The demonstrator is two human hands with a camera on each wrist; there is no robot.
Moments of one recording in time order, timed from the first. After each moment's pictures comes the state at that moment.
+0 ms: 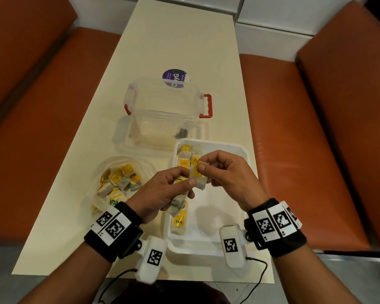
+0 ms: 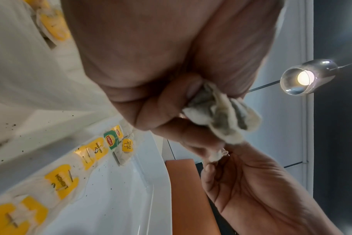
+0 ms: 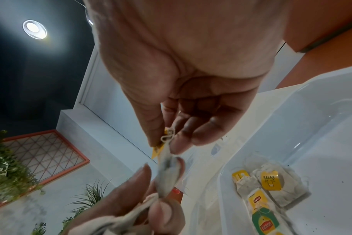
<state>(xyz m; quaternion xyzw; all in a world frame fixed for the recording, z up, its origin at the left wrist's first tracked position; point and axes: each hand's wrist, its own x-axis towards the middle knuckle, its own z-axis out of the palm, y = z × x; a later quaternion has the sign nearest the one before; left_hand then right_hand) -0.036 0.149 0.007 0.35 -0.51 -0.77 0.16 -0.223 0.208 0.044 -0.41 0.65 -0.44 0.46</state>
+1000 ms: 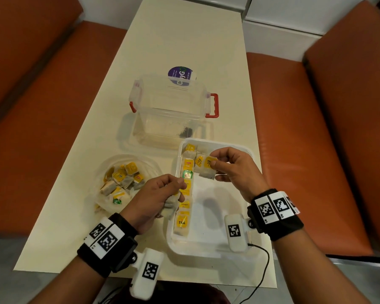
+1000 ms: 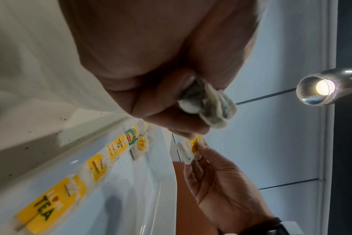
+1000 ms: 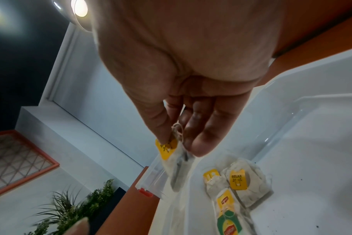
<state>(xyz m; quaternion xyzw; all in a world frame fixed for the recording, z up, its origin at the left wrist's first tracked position) -0.020 0.158 0.001 0.45 -0.42 -0.76 0.20 -0.246 0.183 0.013 -0.35 0.68 -0.43 0.48</state>
